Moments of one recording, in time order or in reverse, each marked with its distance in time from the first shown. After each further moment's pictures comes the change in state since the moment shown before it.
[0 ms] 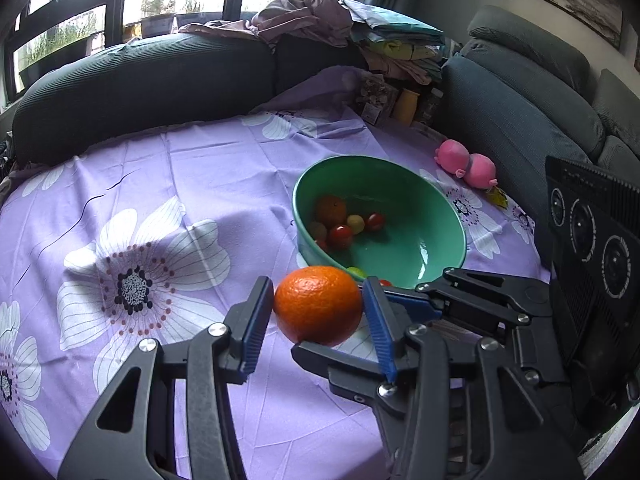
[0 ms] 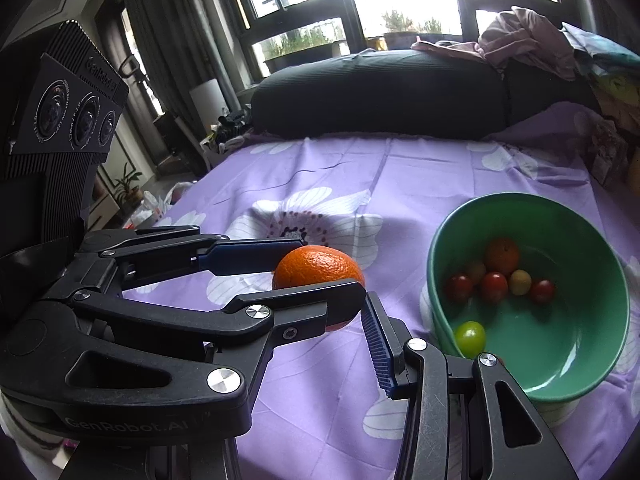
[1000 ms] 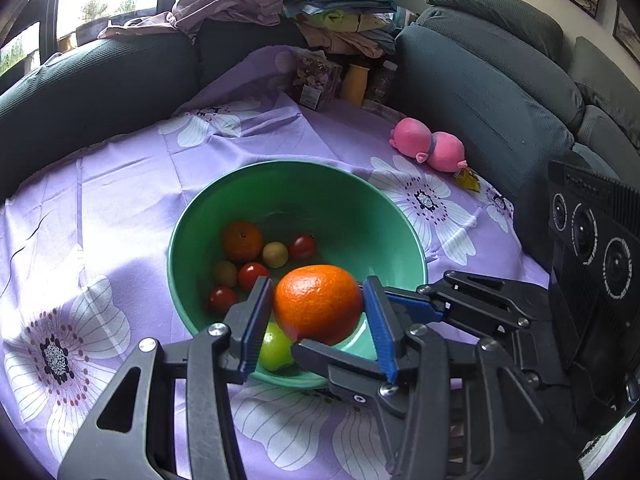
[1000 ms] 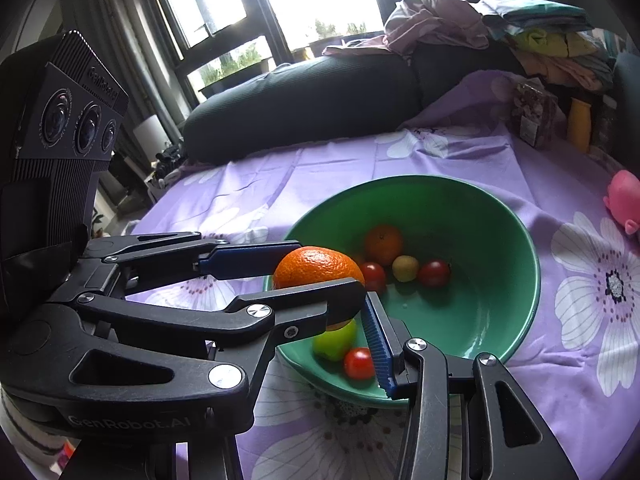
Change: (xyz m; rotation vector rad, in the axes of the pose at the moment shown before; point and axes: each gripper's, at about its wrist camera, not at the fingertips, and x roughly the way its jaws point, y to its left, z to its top) left arm 0.077 -0.059 0.042 0.101 0.068 -0.123; right arm -0.024 -0.090 -0.007 0.155 -0.036 -0.114
